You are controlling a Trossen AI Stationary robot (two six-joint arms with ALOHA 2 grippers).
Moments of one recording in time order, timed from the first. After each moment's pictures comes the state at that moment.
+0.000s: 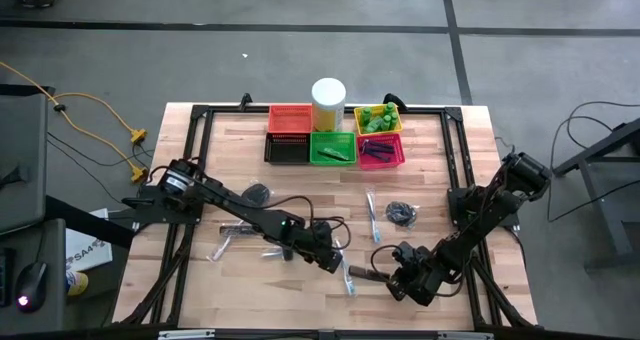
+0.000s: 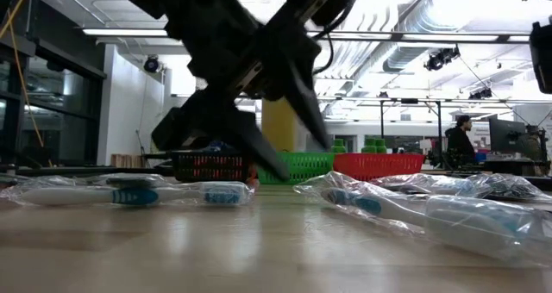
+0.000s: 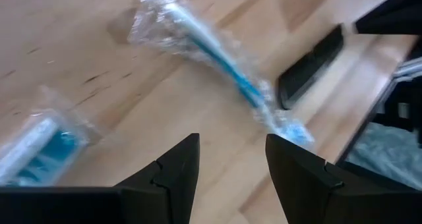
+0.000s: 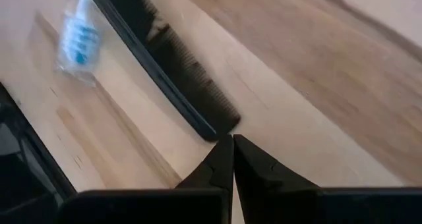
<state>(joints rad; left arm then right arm) -0.35 1.95 1.28 -0.16 0.01 -1.38 0.84 1.63 0.77 -0.26 0.28 1.71</state>
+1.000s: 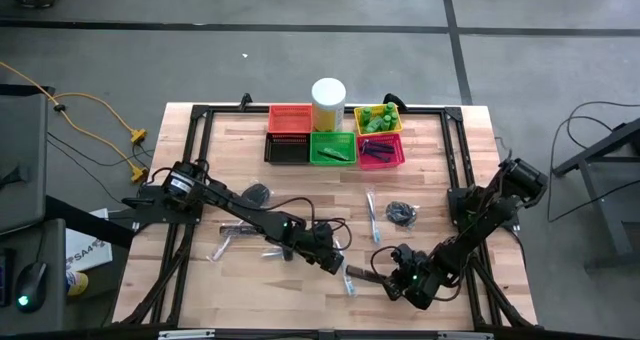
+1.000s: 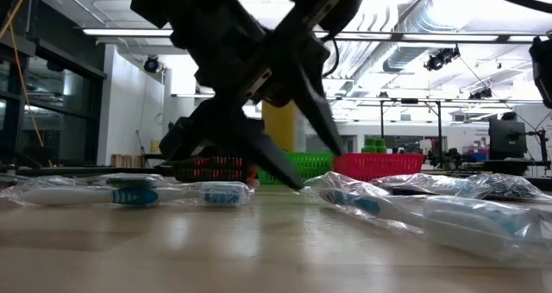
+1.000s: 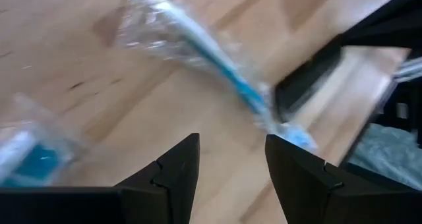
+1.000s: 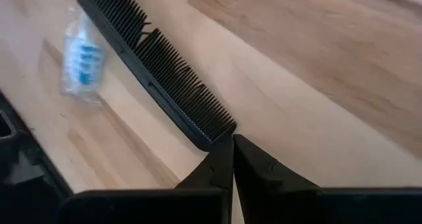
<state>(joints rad) -0.35 1.98 1.28 -0.10 0.01 -1.37 0.85 1.72 0.77 -0.17 0.33 1.81</state>
